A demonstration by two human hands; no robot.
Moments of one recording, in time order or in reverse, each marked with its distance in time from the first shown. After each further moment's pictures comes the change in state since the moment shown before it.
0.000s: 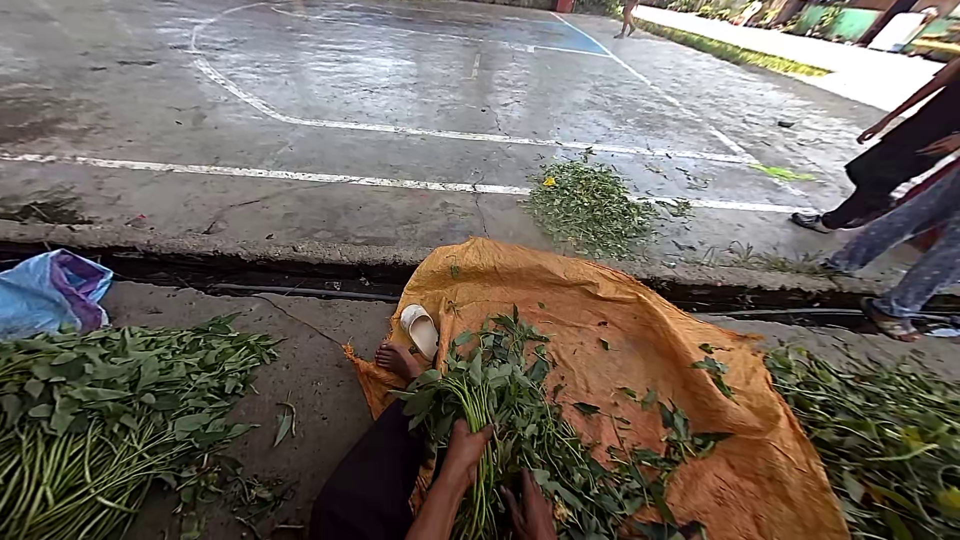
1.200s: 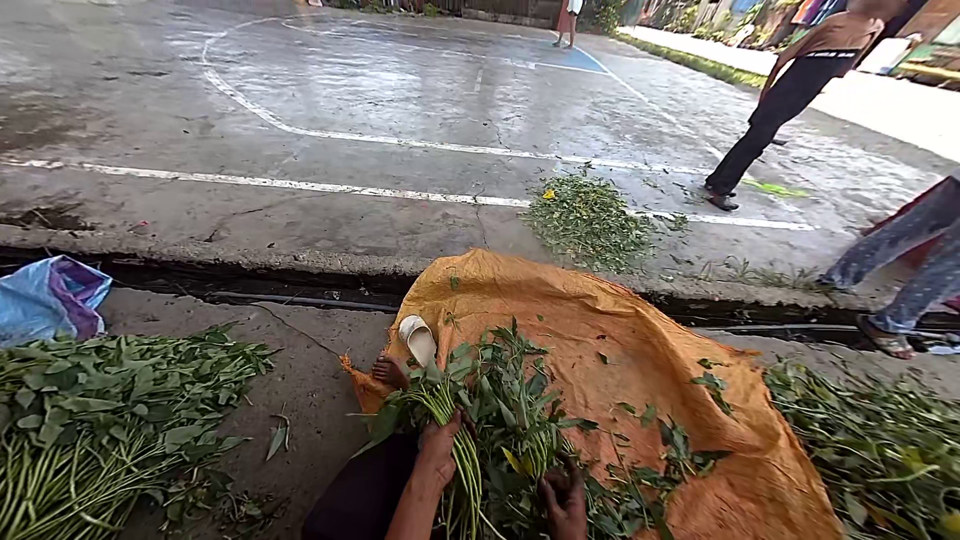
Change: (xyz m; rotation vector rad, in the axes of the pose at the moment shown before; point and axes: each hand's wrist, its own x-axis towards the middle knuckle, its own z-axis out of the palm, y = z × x) left_hand 0.016 0.026 -0.020 -0.527 0.109 -0.045; right_hand 0.021 0.017 -0.029 0.591 0.416 -0.130
